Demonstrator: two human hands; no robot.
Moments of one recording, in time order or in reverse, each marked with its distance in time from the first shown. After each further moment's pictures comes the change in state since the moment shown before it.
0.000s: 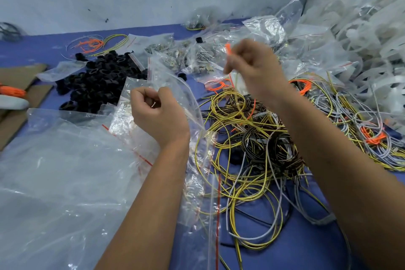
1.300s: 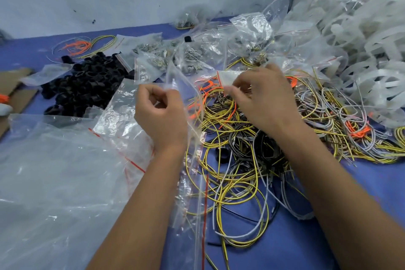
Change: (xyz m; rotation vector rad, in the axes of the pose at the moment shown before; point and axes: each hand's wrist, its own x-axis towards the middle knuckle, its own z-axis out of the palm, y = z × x) left_hand -0.017 -0.006 0.004 0.075 -0.224 0.060; right_hand -0.053 0.012 -0.021 -0.710 0.111 -0.051
